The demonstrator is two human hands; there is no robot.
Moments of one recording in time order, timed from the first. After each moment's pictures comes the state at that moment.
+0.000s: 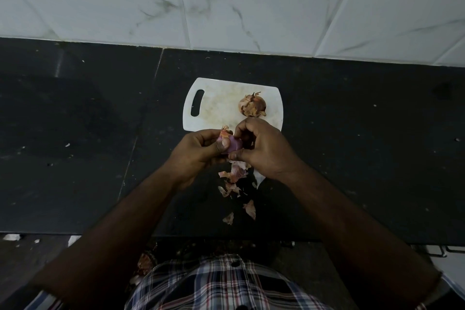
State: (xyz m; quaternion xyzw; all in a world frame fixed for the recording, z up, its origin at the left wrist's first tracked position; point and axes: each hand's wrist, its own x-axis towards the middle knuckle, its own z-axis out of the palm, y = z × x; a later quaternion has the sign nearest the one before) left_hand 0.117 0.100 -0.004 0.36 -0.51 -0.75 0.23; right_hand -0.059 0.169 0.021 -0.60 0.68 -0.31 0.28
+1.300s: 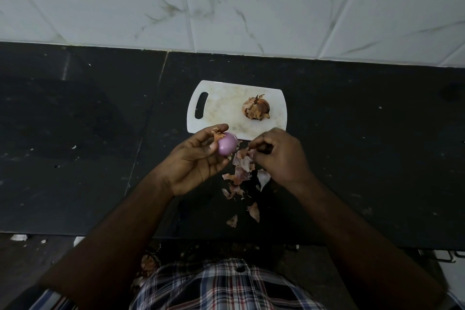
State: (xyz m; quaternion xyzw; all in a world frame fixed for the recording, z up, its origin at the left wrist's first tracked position) left_hand 0.135 0.094 -0.012 0.22 -0.29 -0.90 0.23; right_hand -0.072 0.185 0.002 -0.56 0.72 -0.35 0.23
